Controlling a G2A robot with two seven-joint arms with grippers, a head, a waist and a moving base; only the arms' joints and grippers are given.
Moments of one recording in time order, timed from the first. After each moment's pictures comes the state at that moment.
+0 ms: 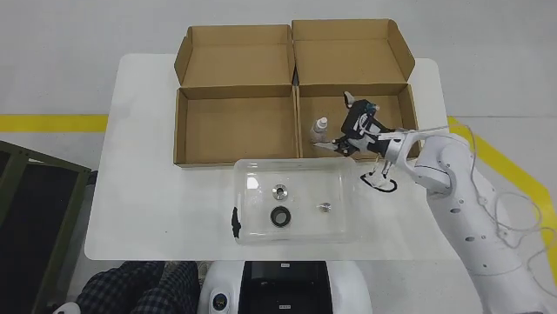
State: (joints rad) left arm -0.11 -0.30 -0.54 -1.19 3.07 0.29 0.07; right arm -1.04 -1.07 1.23 -1.68 -1.12 -0.77 0.33
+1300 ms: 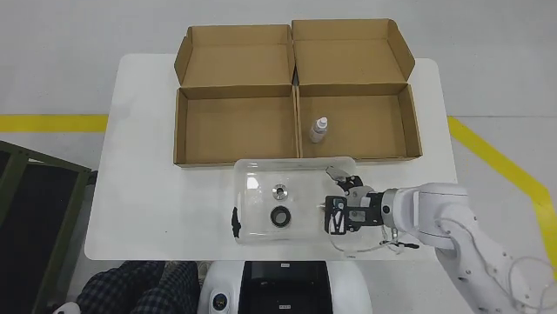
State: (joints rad) left arm -0.11 -0.30 -0.54 -1.19 3.07 0.29 0.07; right arm -1.33 -0.98 1.23 -2.04 -1.32 -1.01 0.61
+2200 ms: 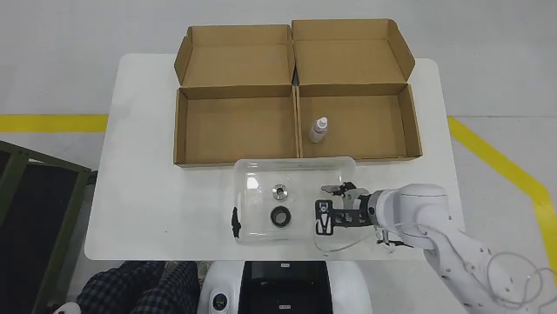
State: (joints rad) left arm -0.11 -0.30 -0.54 -1.19 3.07 0.29 0.07; right arm -1.27 -0.97 1.10 -2.01 -1.41 -0.96 0.78
